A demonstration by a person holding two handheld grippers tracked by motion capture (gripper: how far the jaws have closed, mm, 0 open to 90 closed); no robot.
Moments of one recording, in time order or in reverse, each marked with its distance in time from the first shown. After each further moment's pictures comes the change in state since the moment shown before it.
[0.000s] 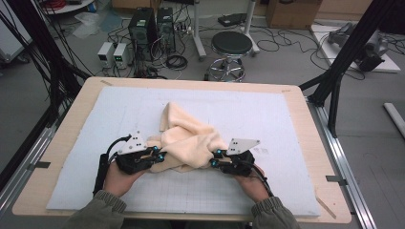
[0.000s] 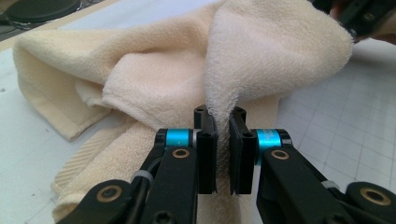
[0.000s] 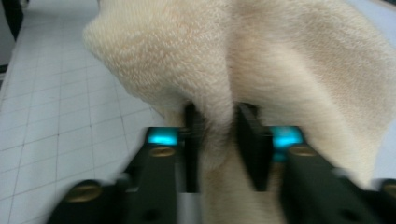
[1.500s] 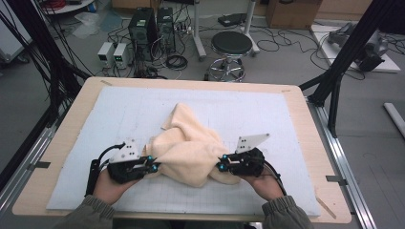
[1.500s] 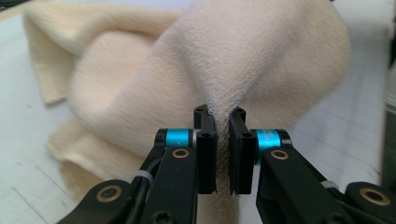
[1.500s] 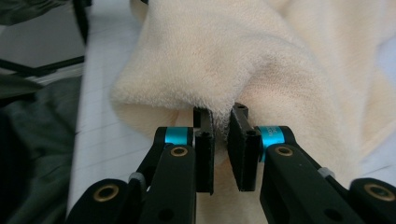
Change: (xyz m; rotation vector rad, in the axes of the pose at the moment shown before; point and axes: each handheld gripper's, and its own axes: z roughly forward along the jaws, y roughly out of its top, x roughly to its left) left arm -0.019 -0.015 -0.027 0.067 -0.070 0.029; right arm 0.003 0.012 -0.035 0.059 0.168 0.060
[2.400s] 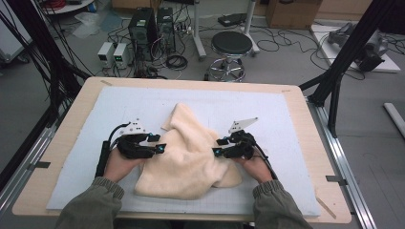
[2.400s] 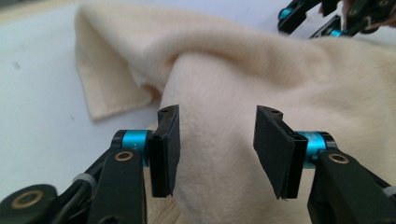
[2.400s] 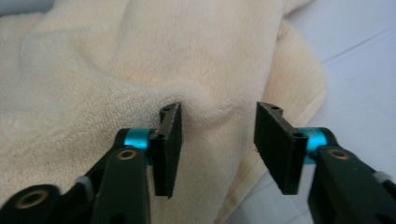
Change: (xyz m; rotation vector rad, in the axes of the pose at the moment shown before) left arm 0.076 0.009 0.051 0.023 0.037 -0.164; right arm -0.075 -0.004 0.040 0.071 -0.090 0.145
